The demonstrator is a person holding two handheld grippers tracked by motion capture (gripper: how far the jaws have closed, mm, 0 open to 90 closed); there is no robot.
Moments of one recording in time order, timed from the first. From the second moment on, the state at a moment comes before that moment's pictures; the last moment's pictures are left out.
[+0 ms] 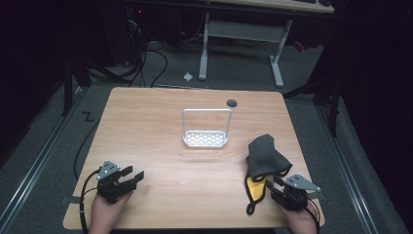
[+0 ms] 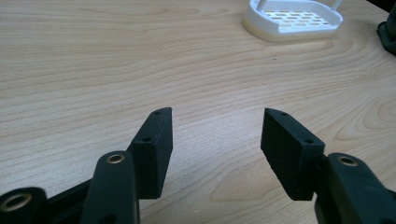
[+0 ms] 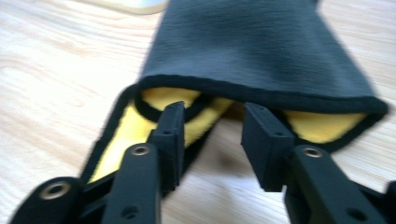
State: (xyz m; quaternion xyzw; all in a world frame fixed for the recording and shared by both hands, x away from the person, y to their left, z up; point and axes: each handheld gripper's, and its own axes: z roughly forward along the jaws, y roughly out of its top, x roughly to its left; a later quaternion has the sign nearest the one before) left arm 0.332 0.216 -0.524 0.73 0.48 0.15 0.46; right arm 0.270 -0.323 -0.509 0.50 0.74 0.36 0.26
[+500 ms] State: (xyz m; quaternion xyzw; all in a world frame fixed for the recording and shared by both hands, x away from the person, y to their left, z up) left arm 0.326 0.192 -0.520 0.75 0.44 0.14 0.47; right arm 0.282 -0.268 -0.524 0.44 0.81 0.32 0.23
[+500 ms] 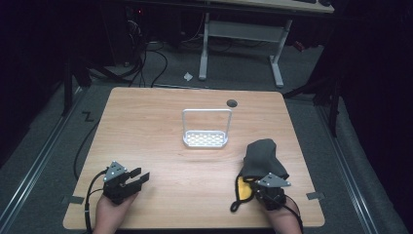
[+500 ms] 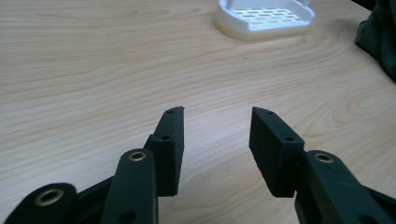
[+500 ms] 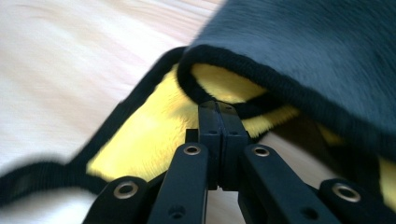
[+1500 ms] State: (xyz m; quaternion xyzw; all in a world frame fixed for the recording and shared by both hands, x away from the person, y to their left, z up) left arm 0.307 -0.026 -0.524 0.86 0.28 0.02 0.43; right arm 0.255 -0.260 -0.488 0.41 0.77 0.40 0.28
